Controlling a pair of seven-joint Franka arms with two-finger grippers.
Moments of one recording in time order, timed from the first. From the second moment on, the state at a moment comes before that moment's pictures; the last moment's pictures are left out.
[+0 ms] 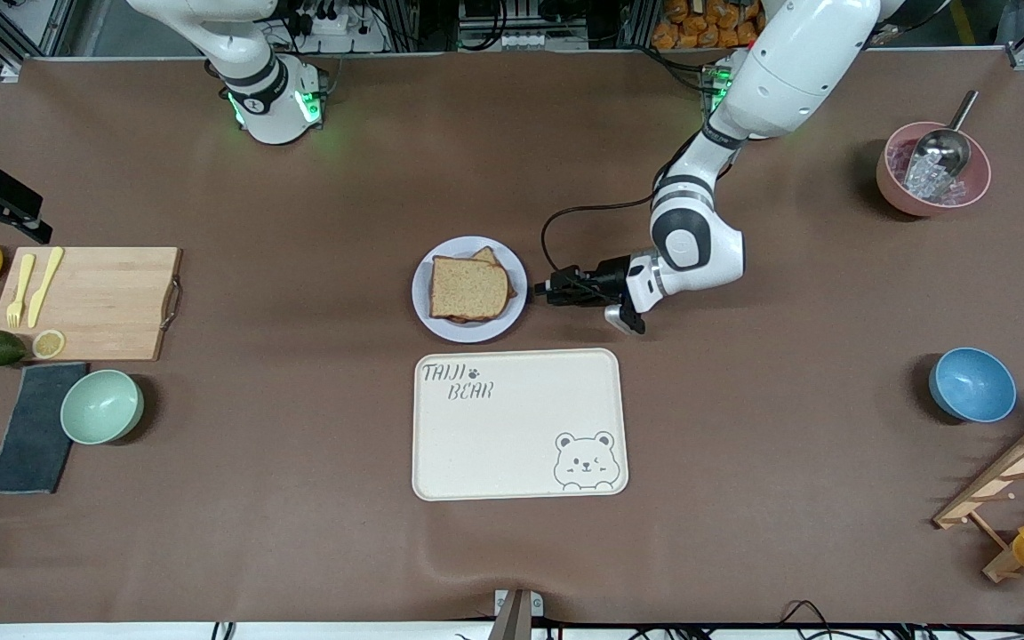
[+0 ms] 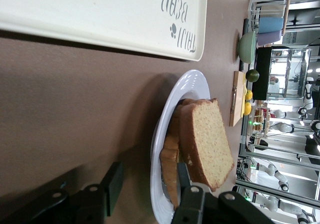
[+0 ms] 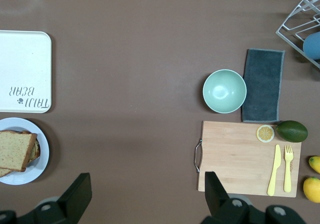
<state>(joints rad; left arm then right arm) -0.37 0.60 -0.24 -2.09 -1.80 2.36 1.06 -0.06 0.01 0.02 -1.47 0.01 1.55 -0.10</state>
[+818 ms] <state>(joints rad) -0.38 0.65 -0.26 -2.05 -1.80 2.36 1.06 -0.06 0.01 0.03 -1.47 0.01 1.55 -0.09</state>
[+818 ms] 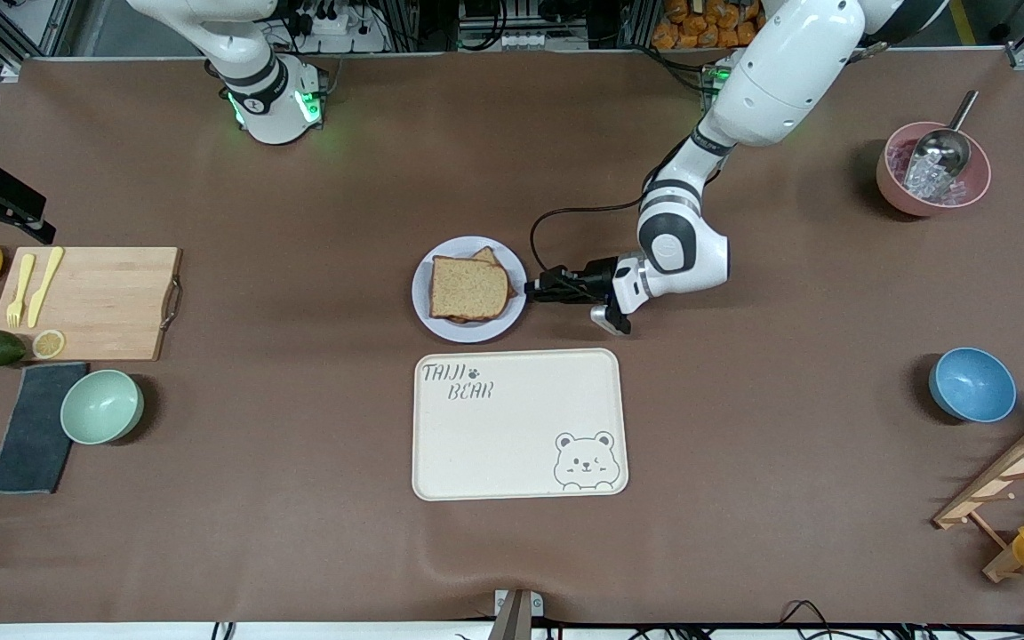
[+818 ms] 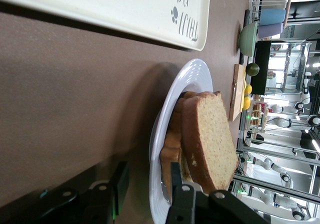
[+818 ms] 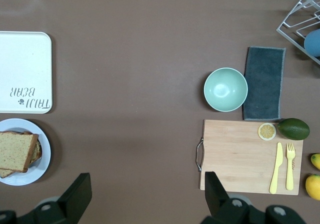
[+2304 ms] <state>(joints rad) -0.40 0.69 -0.26 -2.01 -1.81 2.36 1.09 -0.06 0.01 0.03 -1.49 0.01 1.55 -0.09</state>
